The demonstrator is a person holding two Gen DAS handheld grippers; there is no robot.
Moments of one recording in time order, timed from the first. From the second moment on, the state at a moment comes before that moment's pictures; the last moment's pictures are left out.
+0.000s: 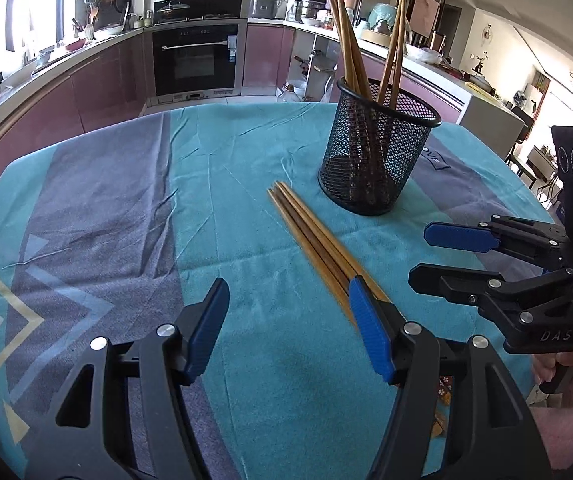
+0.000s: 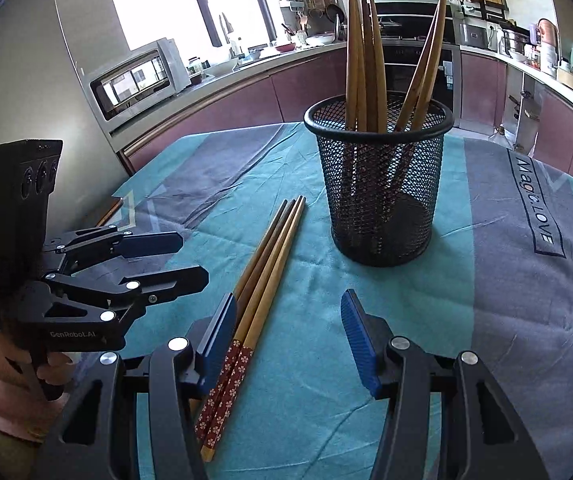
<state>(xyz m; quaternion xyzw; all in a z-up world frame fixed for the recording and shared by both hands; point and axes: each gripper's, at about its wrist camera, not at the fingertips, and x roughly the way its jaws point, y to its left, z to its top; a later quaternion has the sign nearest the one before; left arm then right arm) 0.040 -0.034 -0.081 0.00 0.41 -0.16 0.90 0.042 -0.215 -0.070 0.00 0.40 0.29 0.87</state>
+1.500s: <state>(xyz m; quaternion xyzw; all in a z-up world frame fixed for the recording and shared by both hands) 0.039 -0.048 -0.106 0.01 0.43 -0.16 0.89 0.040 -0.185 -0.091 -0.05 0.42 0.26 0.86</state>
